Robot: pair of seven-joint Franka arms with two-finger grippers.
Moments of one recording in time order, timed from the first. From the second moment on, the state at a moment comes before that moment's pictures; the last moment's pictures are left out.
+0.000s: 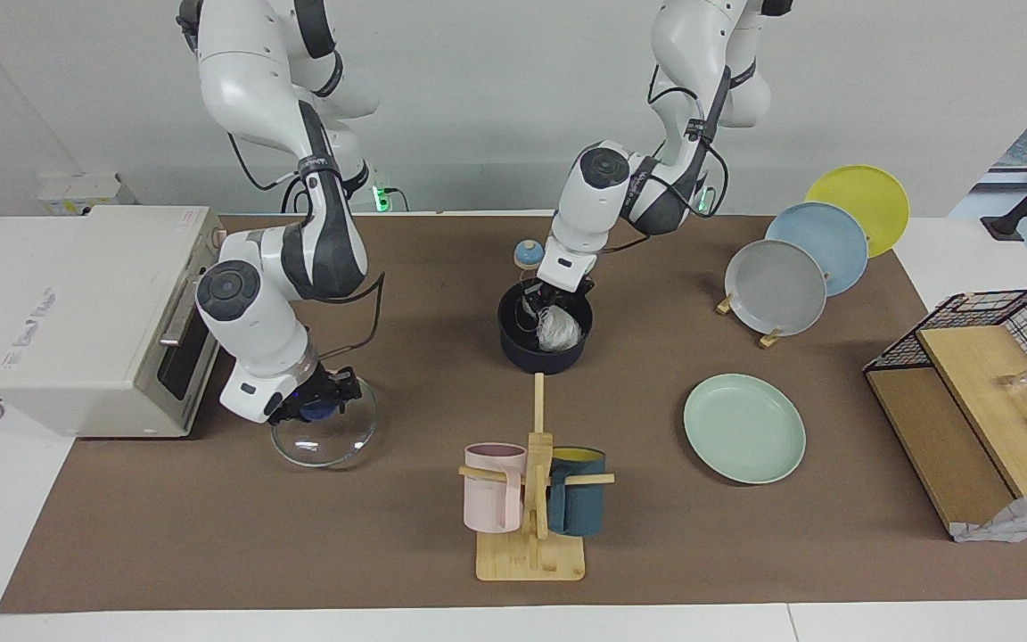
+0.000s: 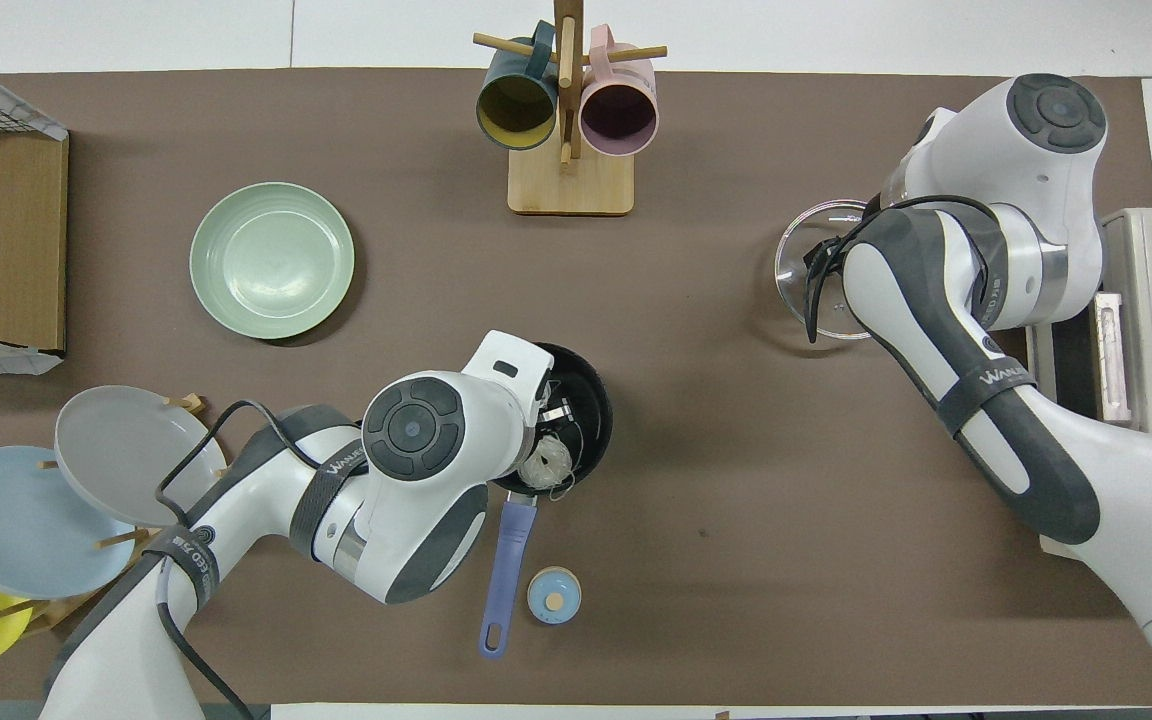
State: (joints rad) left arm -0.40 0.15 -0.32 -2.15 -0.11 2.41 -0.90; right arm 0.06 0.44 0.06 -1.64 0.03 2.03 -0.20
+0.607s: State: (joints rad) left arm -0.31 0.01 -0.29 -1.86 -0.09 1.89 -0.78; right arm 0.06 0.35 0.16 -1.55 0.08 1.81 -0.16
